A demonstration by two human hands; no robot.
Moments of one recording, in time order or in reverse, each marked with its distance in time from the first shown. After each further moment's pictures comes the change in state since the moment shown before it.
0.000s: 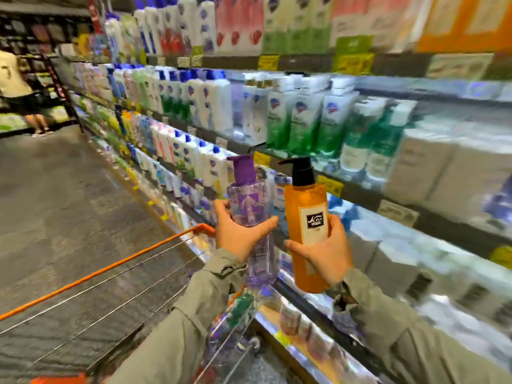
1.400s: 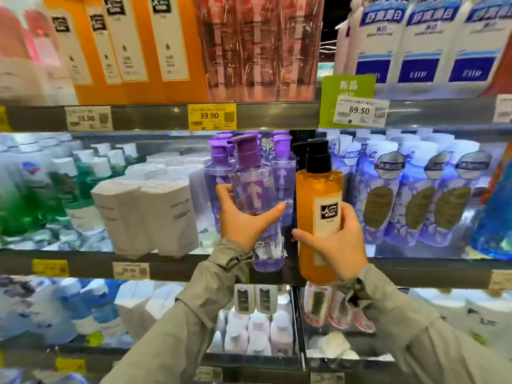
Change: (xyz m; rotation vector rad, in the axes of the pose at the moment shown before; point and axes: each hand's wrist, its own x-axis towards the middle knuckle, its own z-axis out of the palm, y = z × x) left_hand -0.149 0.122 0.468 -0.372 -0.660 0.183; right_hand -0.028 0.077 -0.470 -0.129 0.714 -0.075
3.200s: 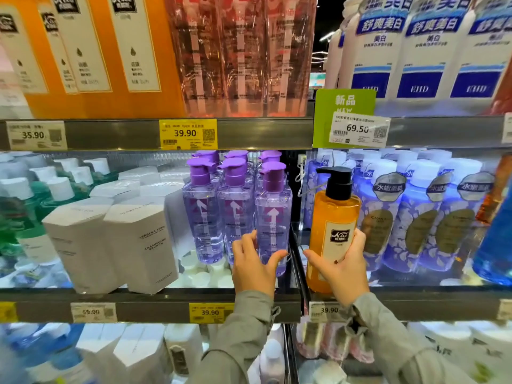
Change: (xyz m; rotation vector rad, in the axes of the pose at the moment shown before) left_hand -0.015 -0.070 0.053 0.480 0.021 -0.075; right_hand 0.033 0.060 -0.011 -0.087 0.111 0.019
